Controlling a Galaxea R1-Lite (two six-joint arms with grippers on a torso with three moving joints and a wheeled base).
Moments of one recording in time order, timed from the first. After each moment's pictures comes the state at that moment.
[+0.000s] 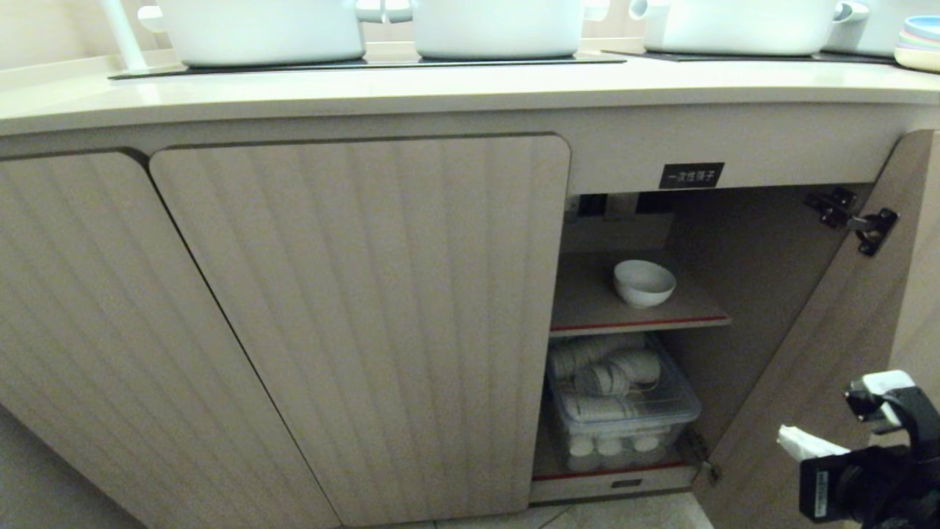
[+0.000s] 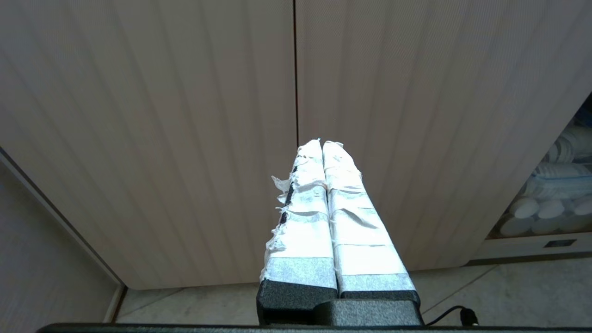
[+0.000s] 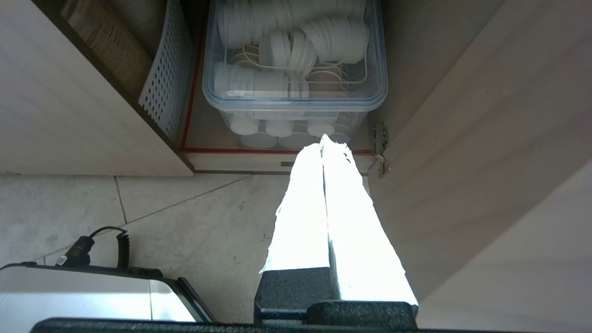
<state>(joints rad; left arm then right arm) 0.00 0.00 0.00 0.00 0.00 0.00 0.27 1.41 0.00 -0.96 -0.21 0.06</state>
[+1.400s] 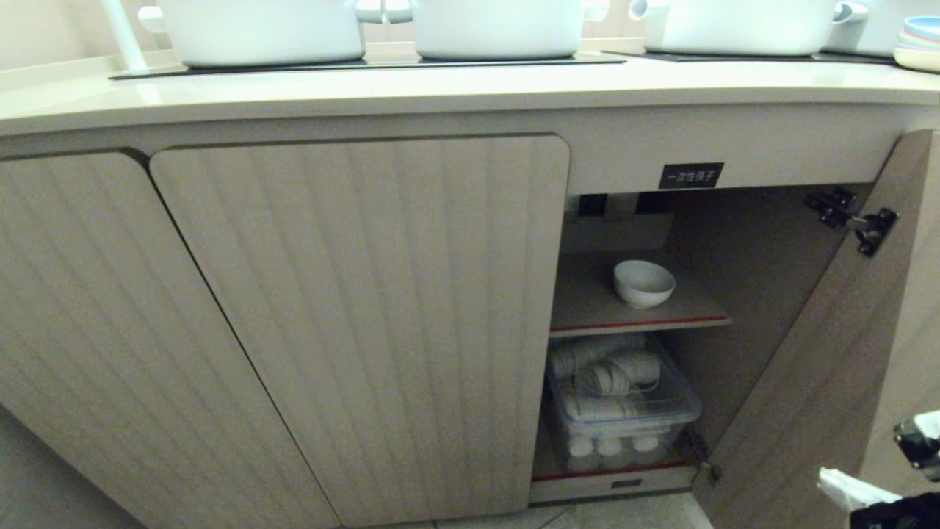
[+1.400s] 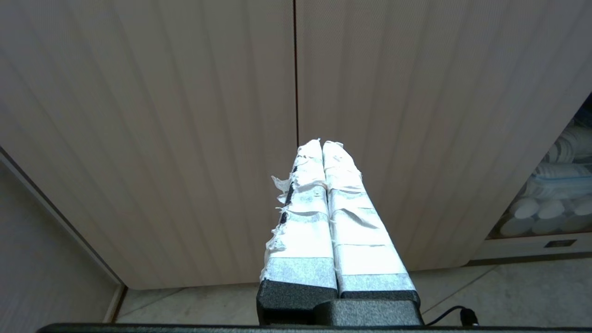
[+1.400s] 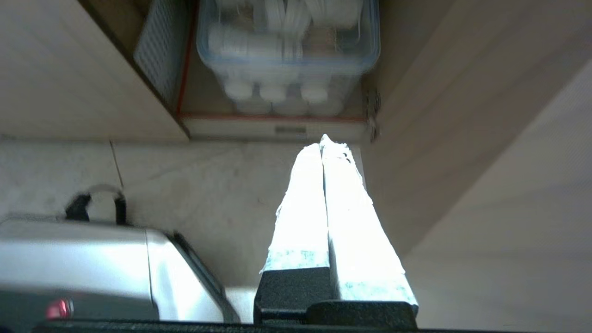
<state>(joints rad) 0.00 0.00 0.00 0.00 0.00 0.00 0.27 1.13 0.00 -0.60 -0.20 0.05</state>
